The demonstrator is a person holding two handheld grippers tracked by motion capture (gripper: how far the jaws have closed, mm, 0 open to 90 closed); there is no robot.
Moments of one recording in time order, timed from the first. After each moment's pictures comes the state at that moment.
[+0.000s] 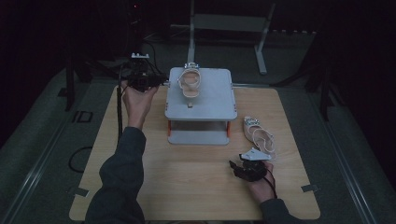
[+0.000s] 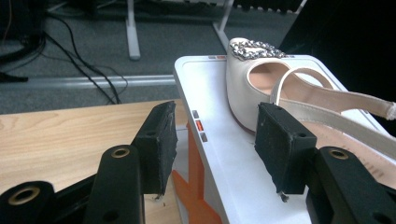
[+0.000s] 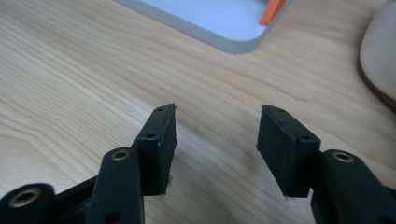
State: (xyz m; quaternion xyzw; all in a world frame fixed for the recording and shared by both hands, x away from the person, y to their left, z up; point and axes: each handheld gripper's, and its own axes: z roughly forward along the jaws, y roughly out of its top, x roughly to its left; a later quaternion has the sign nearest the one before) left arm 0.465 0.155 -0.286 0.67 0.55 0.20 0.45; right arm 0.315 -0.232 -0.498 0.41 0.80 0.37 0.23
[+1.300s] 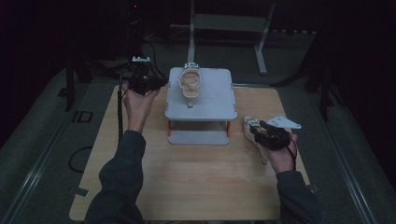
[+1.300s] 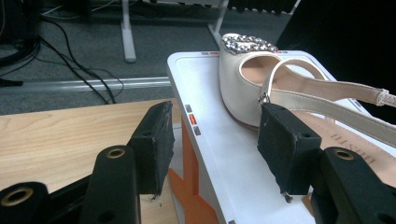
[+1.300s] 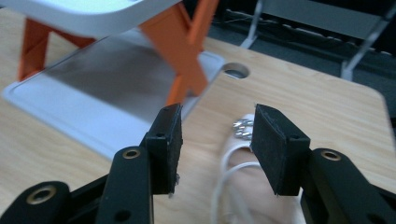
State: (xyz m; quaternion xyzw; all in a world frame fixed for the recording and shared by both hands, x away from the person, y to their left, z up) left arm 0.460 0.151 -0.290 0.68 0.55 0.21 0.45; right arm 0.365 -0.279 -0.397 0.43 0.74 0.41 0.31
